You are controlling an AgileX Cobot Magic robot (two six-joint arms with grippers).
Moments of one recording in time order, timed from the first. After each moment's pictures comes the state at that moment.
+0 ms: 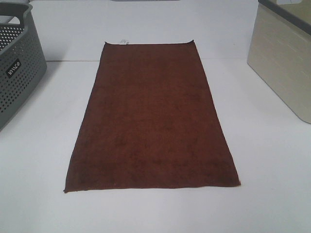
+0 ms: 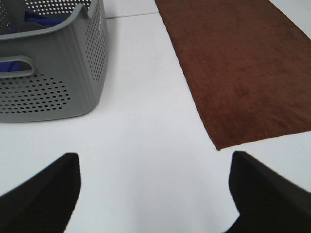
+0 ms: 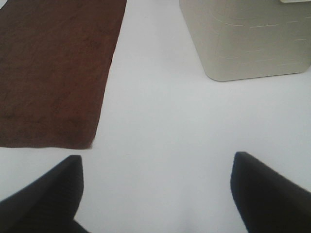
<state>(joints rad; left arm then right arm) -0.02 -0.01 -0.50 -0.14 1.05 0.11 0.03 -0.01 -0.50 0.07 1.07 -0.05</state>
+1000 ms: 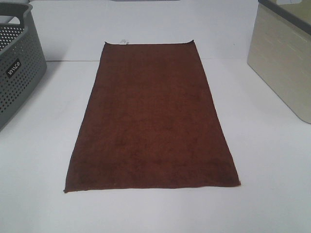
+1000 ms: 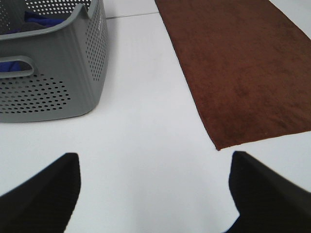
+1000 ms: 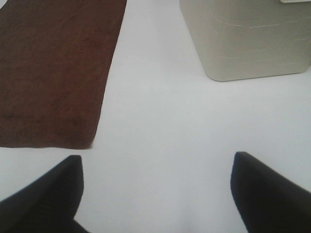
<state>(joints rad) -0.02 -0.01 -0.50 -0.14 1.05 0.11 0.03 -0.01 -0.50 0.07 1.07 -0.05</state>
